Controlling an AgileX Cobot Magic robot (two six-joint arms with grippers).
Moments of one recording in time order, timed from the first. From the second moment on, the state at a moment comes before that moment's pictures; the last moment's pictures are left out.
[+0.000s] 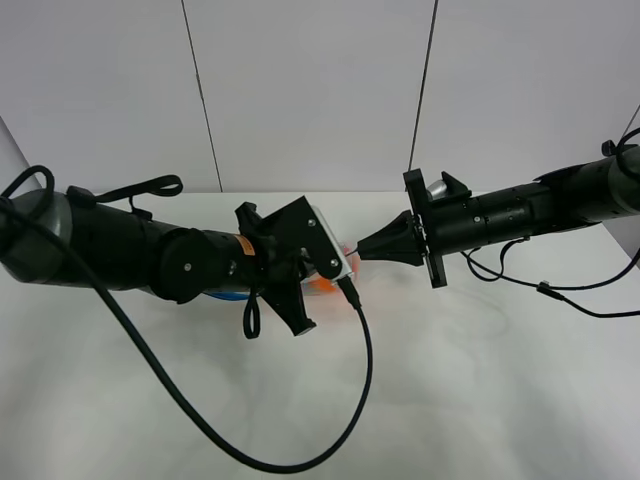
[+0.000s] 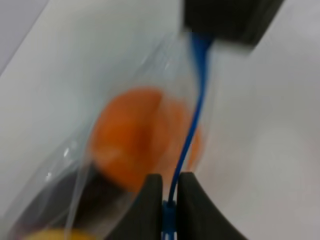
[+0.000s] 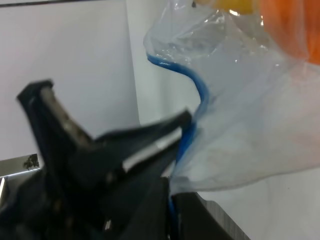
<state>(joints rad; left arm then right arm) -0.64 1.78 -0.90 -0.27 -0.19 0.85 0.05 2.00 -1.11 1.39 1.20 -0.70</state>
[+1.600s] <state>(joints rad) -0.15 1.78 -0.88 -0.25 -0.18 1.09 0.07 2.00 -1.12 1.44 1.19 -0.68</state>
